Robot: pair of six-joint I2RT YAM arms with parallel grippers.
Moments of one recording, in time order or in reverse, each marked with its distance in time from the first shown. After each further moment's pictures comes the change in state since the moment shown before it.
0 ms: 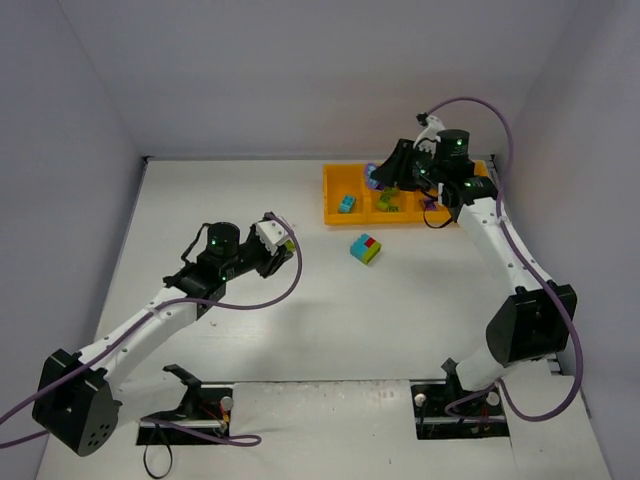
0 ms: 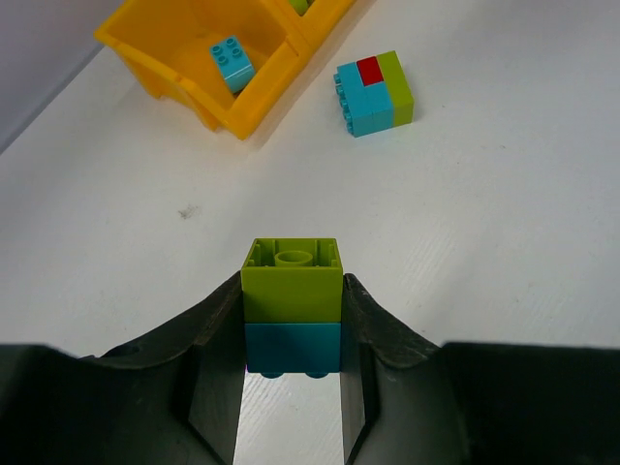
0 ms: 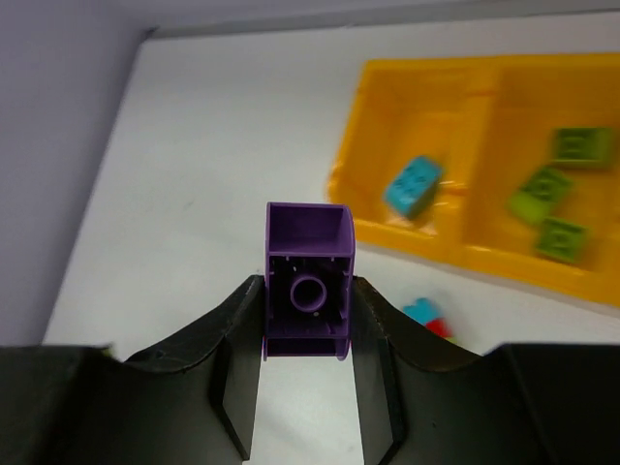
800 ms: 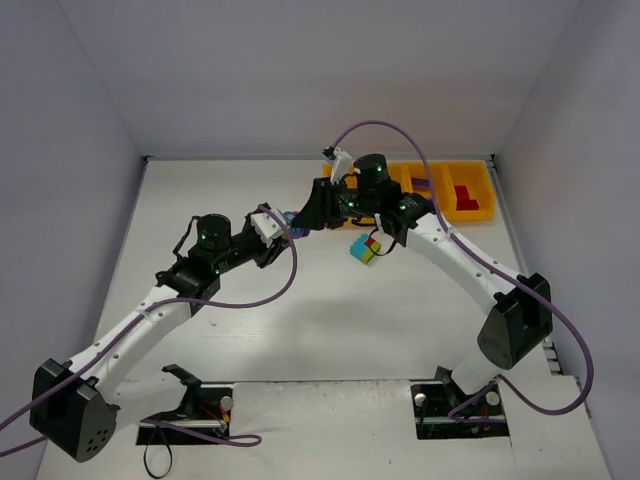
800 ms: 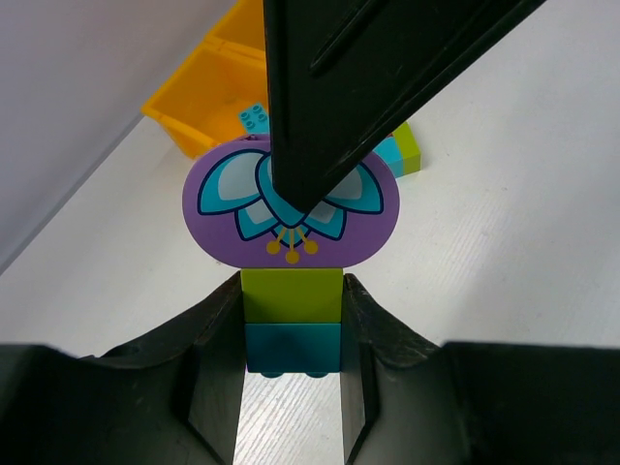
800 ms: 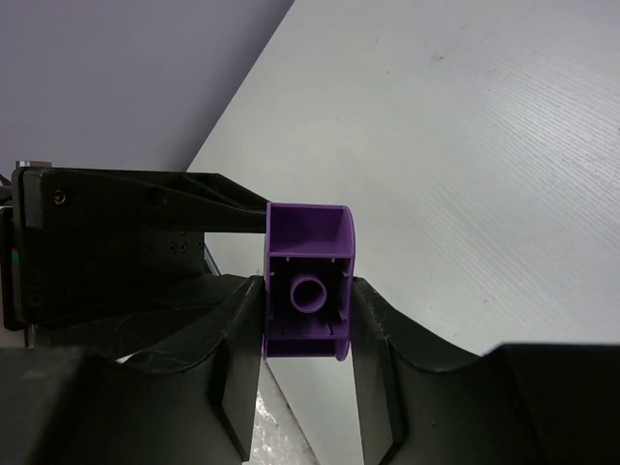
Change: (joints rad) left arm 0.009 -0.034 0.068 0.000 0.045 0.037; right arm 0.410 0.036 -0.019 0.048 -0.063 0.076
